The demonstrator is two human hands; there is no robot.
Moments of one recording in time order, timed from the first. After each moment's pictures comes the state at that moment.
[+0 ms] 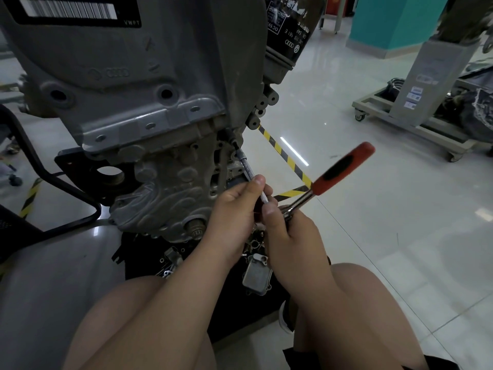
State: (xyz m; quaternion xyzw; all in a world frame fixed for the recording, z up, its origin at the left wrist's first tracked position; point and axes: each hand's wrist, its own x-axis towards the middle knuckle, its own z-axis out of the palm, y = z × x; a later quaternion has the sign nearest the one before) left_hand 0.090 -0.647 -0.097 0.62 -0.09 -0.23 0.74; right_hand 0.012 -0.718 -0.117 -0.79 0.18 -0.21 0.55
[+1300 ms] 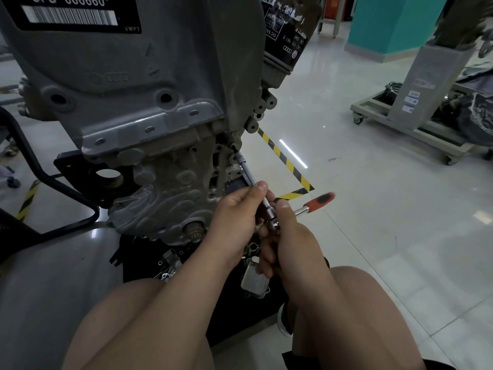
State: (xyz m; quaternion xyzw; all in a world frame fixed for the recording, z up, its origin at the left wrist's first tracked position) left_hand 0.092 -0.649 -0.103 0.63 -0.11 -0.23 0.73; right_hand 0.015 -0.718 -0.111 -0.58 0.24 -0.06 0.78
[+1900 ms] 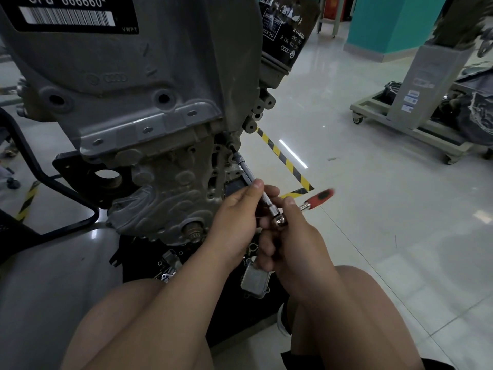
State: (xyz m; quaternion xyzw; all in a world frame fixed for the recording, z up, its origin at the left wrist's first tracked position) left_hand 0.087 -0.652 -0.099 0.62 -0.11 -0.26 0.73; right_hand 0.016 -0.725 -0.107 -0.50 0.24 -0.04 0.83
